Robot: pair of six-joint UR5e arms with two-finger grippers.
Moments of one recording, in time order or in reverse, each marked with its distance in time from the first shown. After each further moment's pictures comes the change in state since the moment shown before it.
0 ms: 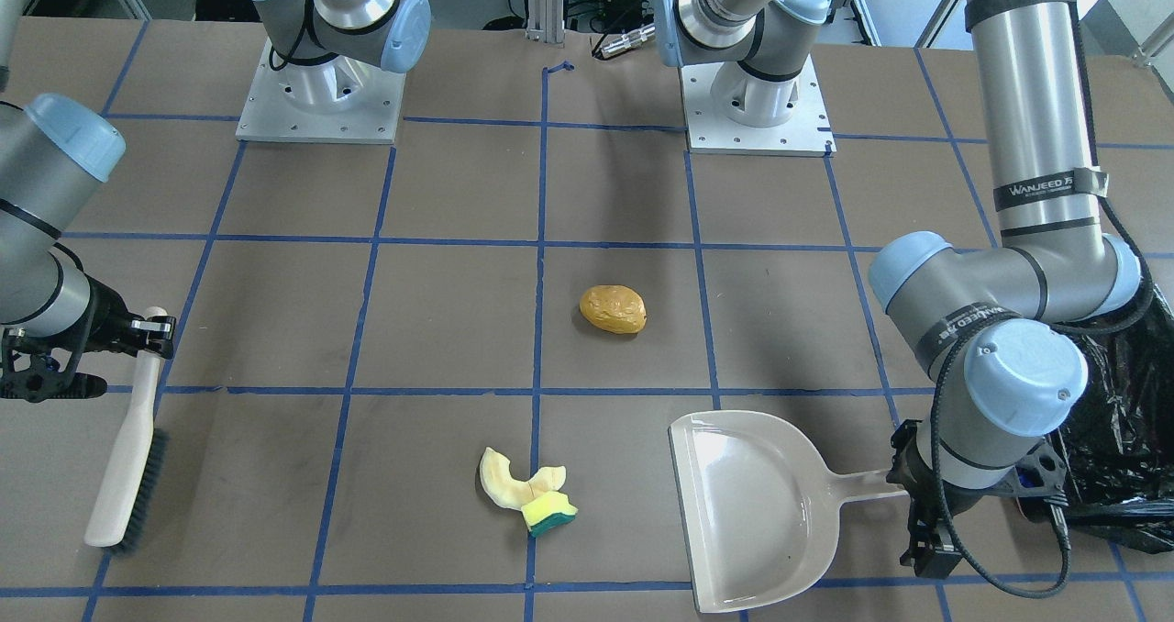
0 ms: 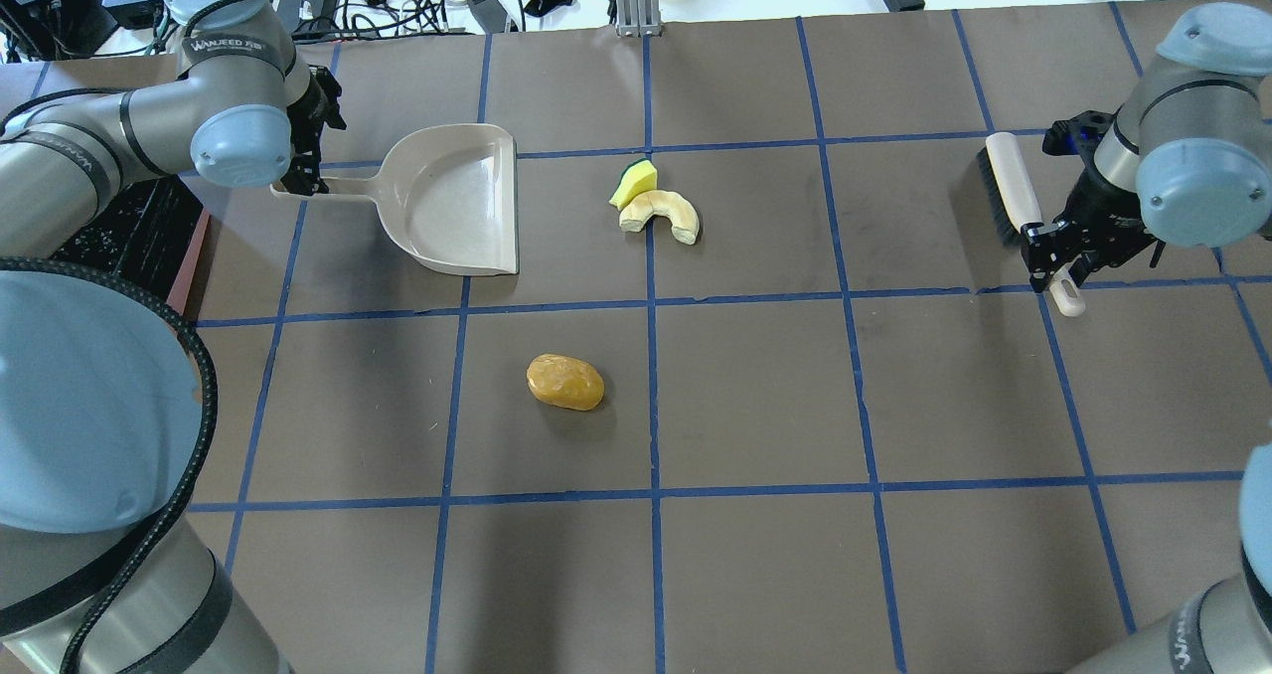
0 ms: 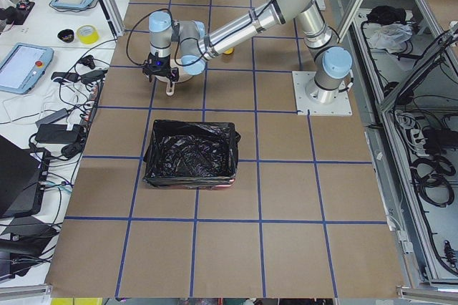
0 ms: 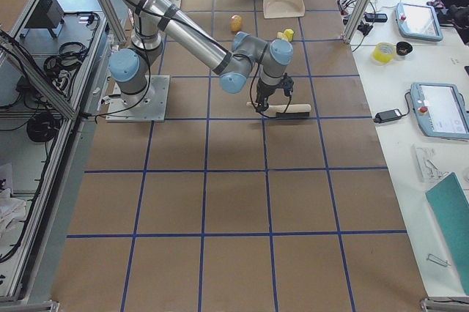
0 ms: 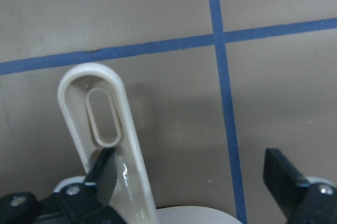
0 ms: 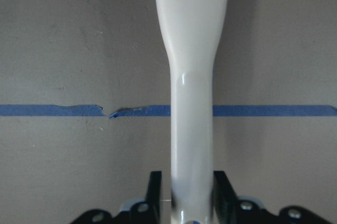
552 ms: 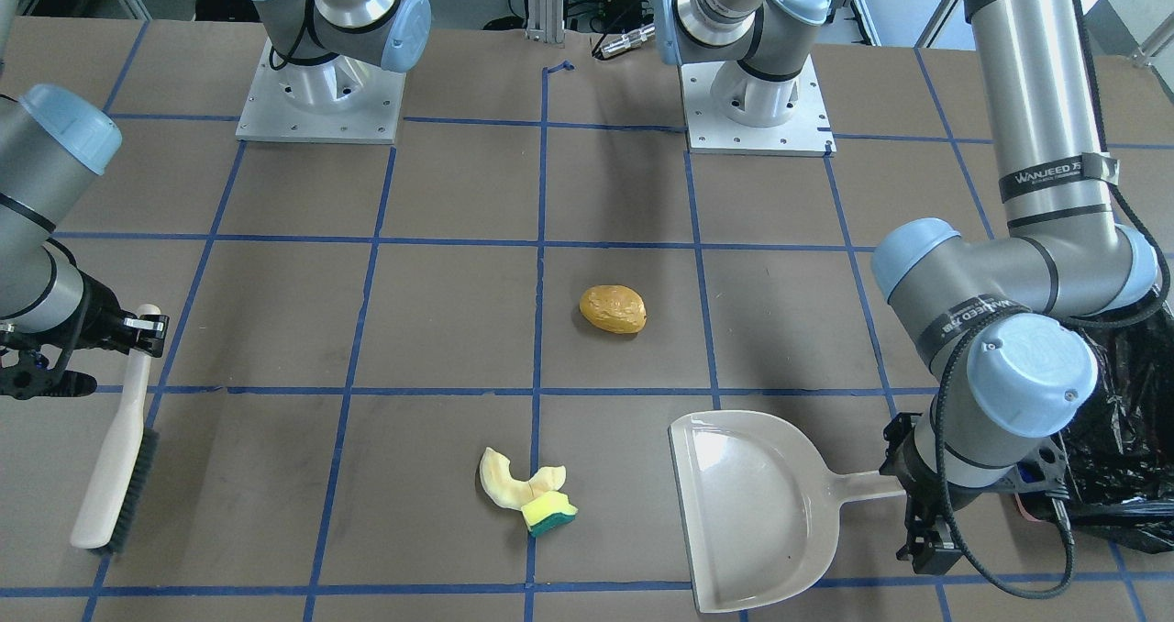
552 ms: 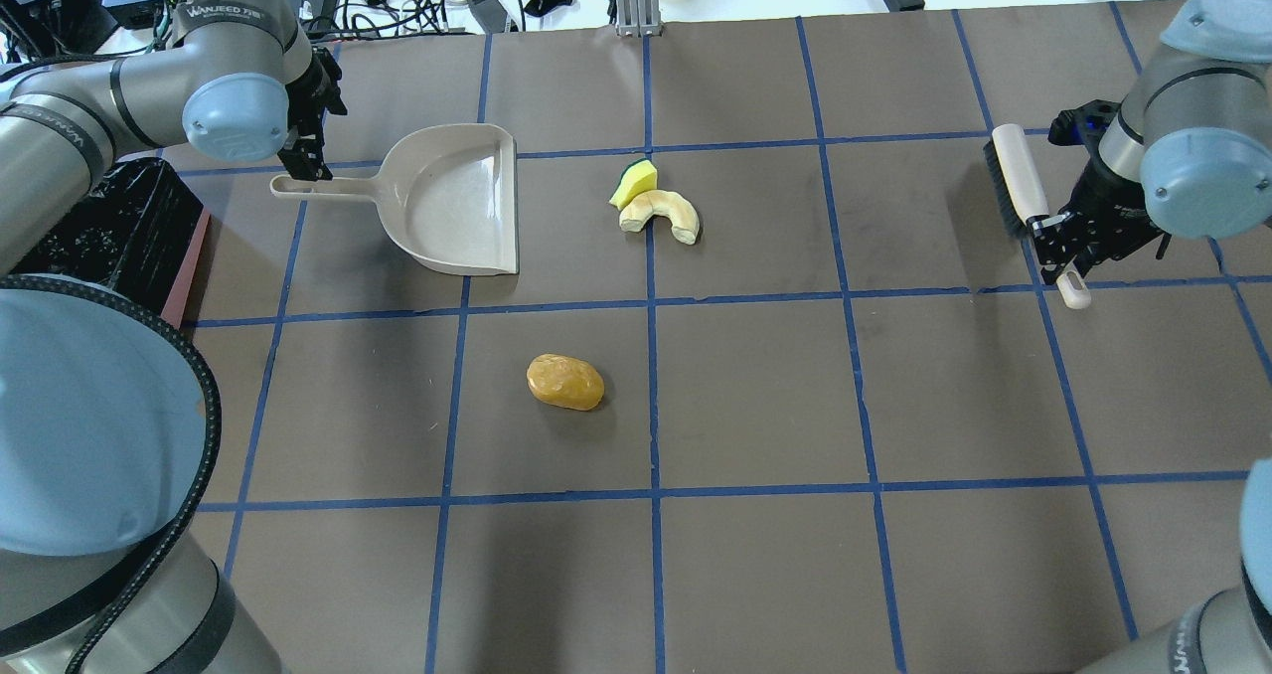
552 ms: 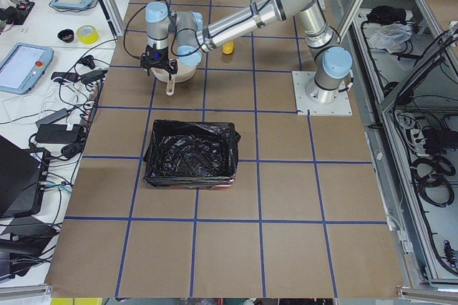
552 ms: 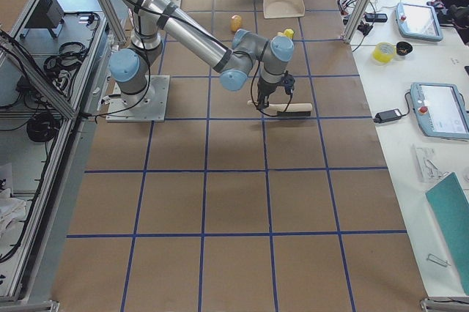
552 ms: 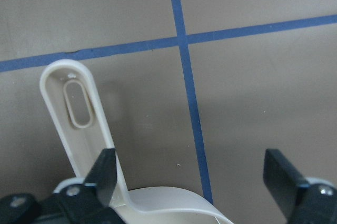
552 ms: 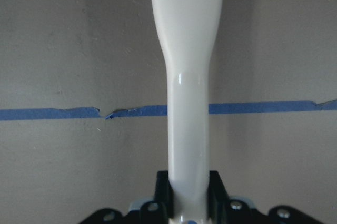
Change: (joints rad) left arm -0.018 0.012 0.034 -0.129 0.008 -0.118; right arm 0.018 -0.021 -0.023 0.021 -0.031 0.050
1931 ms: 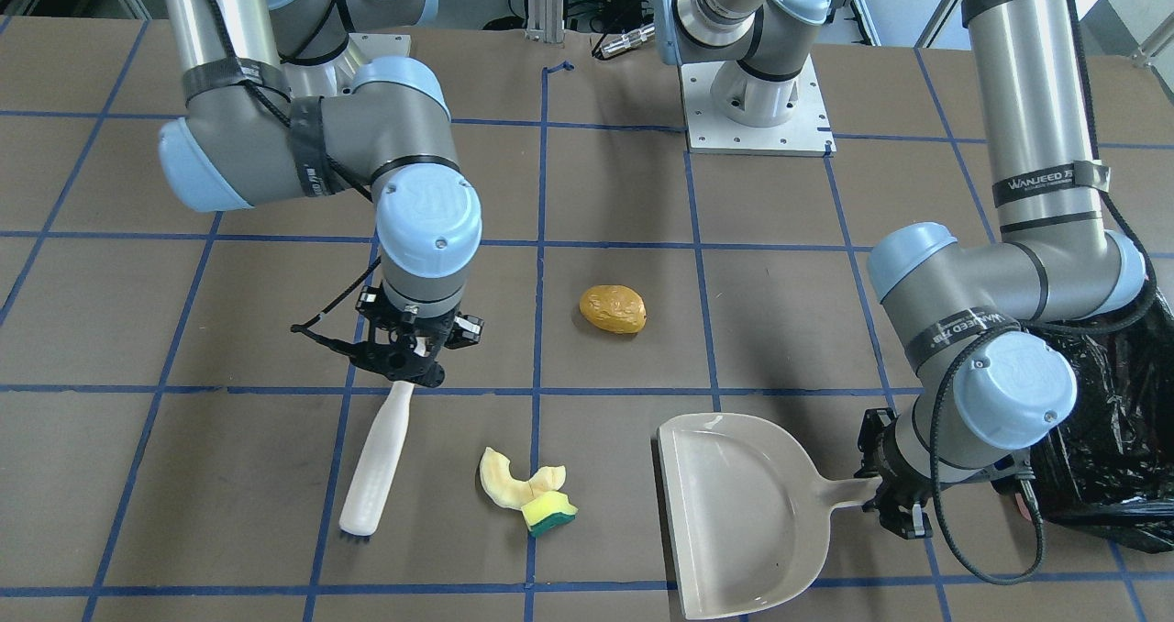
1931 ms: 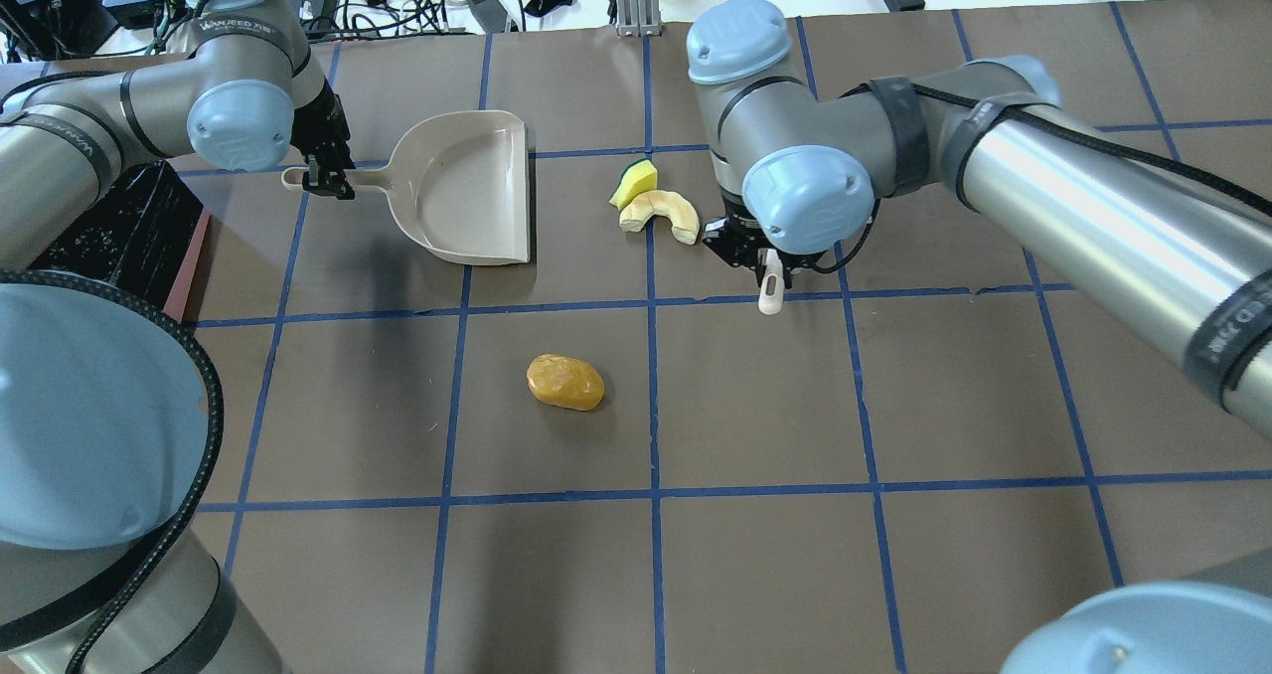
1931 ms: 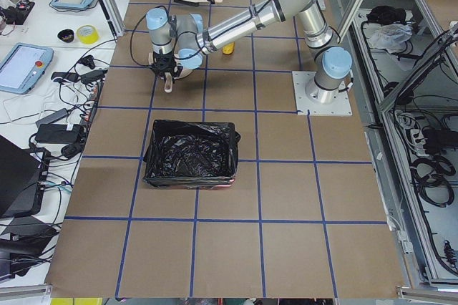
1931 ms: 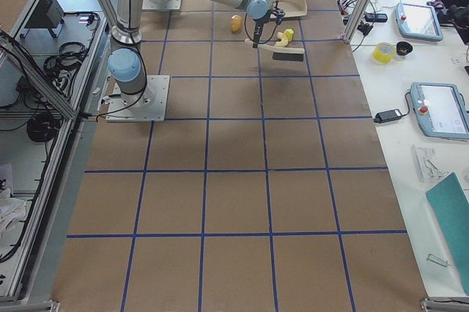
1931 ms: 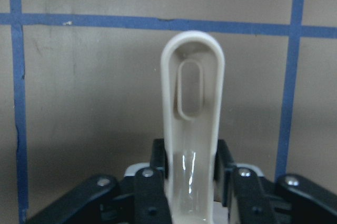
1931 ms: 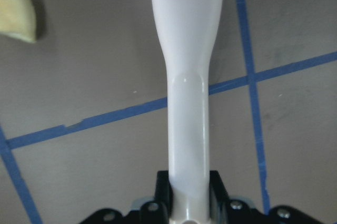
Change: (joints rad) left arm -0.001 -0.005 -0.016 -0.062 -0.029 -0.107; right arm 0.666 0.105 -0.192 0.149 -0.056 0.874
